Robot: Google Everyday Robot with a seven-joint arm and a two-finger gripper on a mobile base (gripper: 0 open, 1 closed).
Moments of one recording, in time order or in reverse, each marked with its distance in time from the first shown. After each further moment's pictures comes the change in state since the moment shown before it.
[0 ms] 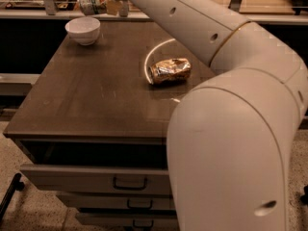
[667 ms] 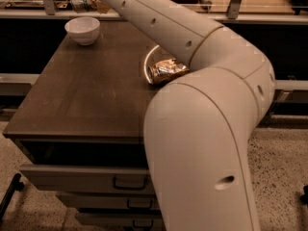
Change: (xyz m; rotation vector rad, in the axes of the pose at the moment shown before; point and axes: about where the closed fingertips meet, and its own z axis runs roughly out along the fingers) arm -0.029 -0.007 0.042 0.094 -0.032 -0.003
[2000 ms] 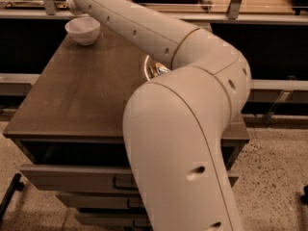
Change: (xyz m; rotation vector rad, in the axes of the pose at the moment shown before) arm -0.014 0.023 0.032 0.030 0.062 -0.066
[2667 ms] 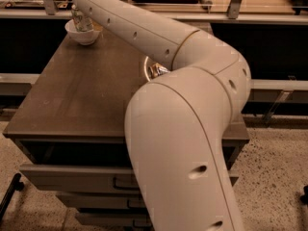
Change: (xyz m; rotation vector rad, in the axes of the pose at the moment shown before) arm -0.004 0.010 0.003 -0.015 -0.025 -0.012
